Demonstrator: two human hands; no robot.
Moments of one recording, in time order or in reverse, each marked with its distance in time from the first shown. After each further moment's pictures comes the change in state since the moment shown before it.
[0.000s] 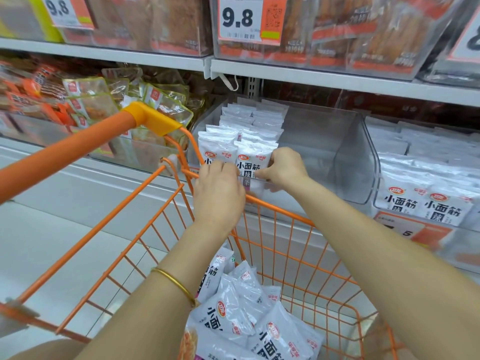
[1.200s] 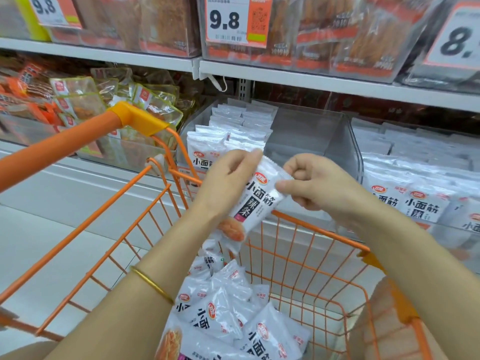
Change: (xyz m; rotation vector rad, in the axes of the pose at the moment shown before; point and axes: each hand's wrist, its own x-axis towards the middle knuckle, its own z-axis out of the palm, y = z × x) left_hand -0.008 0.034 -0.035 -0.908 -0.221 0.026; right_hand -0.096 0.015 -0.069 0.425 -0.210 -0.149
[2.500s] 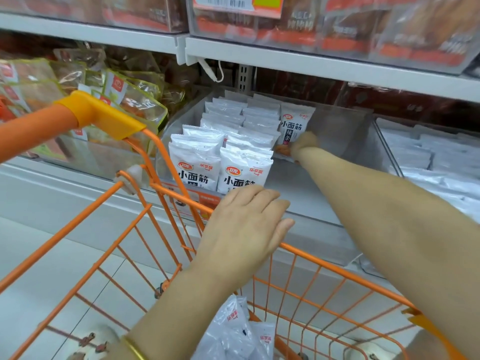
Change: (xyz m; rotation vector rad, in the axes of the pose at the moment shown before) left_hand 0.028 -0.068 0.029 1.011 -0.057 0.557; right_hand 0.273 0.111 -0.039 -0.388 0.483 0.357
